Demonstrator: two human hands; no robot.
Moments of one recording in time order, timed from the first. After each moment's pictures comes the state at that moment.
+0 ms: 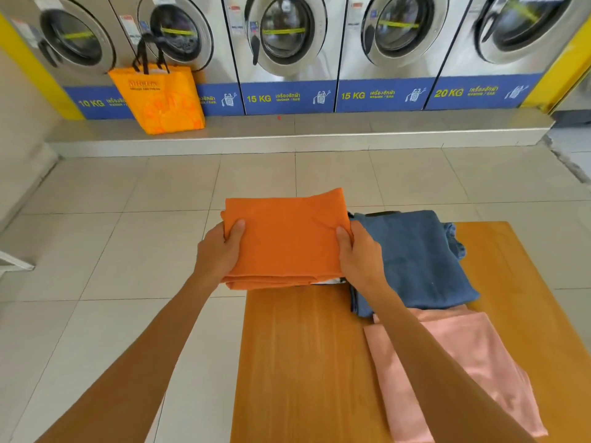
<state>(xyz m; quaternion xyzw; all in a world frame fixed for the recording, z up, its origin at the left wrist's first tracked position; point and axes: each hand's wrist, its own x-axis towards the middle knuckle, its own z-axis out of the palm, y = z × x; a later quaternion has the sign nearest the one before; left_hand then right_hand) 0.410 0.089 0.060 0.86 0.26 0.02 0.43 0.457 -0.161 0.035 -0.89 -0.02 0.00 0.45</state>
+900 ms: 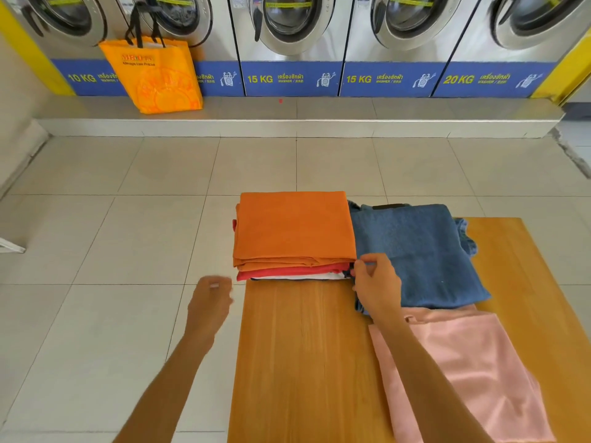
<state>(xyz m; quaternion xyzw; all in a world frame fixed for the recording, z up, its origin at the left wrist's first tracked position) 0.337 0.095 -0.034 0.75 0.41 0.00 0.51 0.427 -0.181 -0.015 -0.85 0.14 0.06 0.50</state>
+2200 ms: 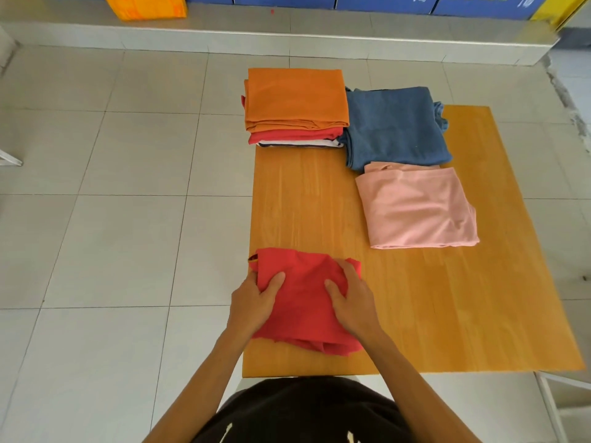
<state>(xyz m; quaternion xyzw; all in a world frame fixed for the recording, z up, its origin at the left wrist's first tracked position) 0.048 -0.023 -0.016 0.81 0.31 -0.16 0.47 0.083 -0.221 -0.034 -0.90 0.05 0.20 0.39</state>
